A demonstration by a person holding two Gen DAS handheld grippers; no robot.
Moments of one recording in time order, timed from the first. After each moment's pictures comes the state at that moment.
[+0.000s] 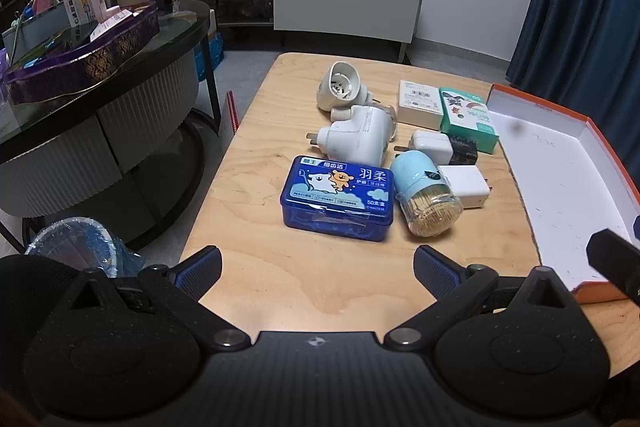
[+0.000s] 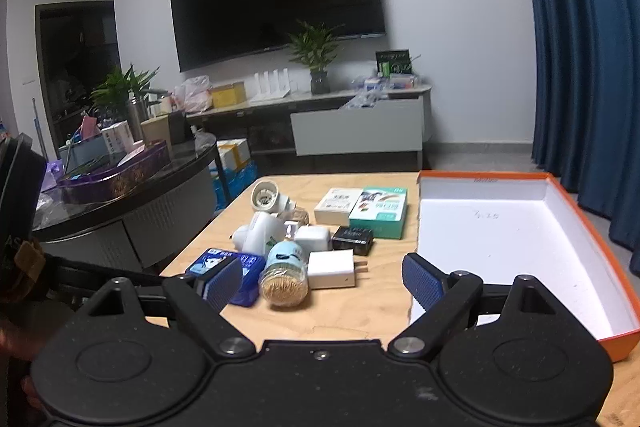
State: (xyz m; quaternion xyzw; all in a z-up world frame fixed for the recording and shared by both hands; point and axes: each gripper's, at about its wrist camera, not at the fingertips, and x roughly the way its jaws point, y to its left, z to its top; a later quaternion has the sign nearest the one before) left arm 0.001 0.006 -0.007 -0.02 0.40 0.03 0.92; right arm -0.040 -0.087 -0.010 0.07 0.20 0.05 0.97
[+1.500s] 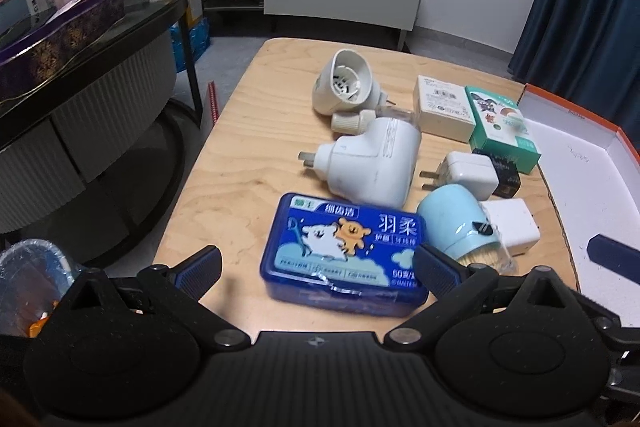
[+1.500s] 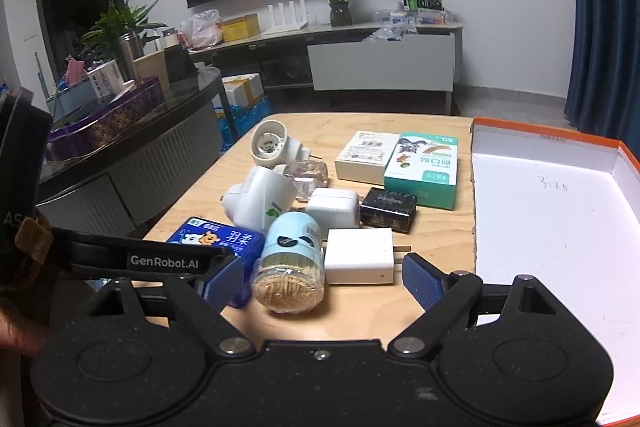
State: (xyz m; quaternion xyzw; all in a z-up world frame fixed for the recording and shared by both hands) left arm 0.077 0.017 -0.039 -0.04 0.41 0.01 0.91; right arm 0.067 -0.067 -0.045 0.06 0.30 0.08 0.95
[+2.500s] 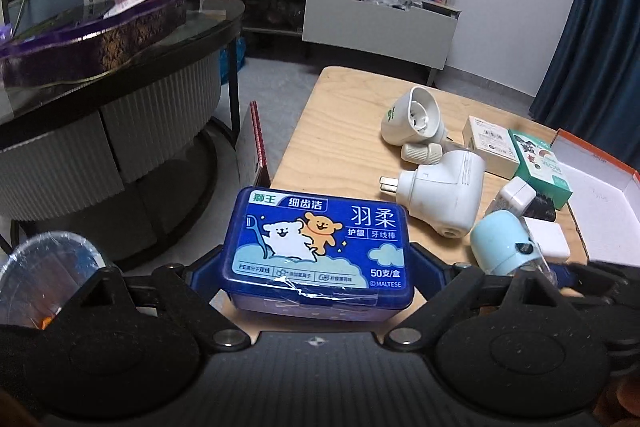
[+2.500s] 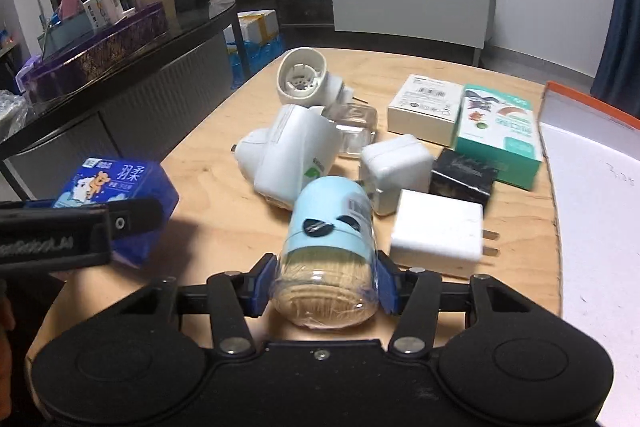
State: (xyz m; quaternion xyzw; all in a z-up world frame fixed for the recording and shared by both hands) left arm 0.054 0.064 -0.033 -0.07 0.36 0.05 0.93; right arm 0.128 -0.014 -0.081 0.00 0.37 0.10 0.92
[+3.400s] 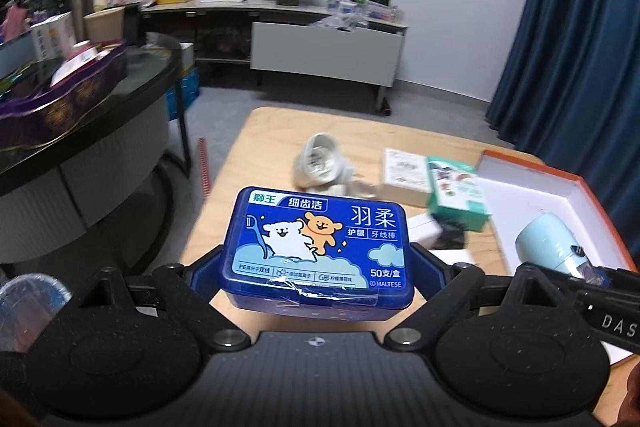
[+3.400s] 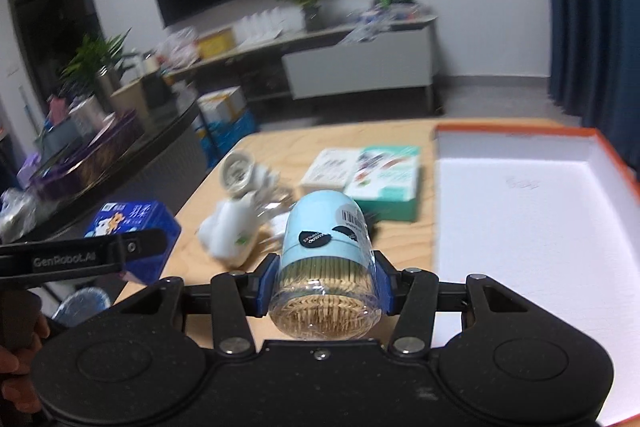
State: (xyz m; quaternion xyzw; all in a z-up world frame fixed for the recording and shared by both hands) left arm 0.053 0.011 0.013 -0.05 0.34 -0.02 0.94; right arm 0.060 -0.120 -0.013 0.10 0.29 0.05 0.95
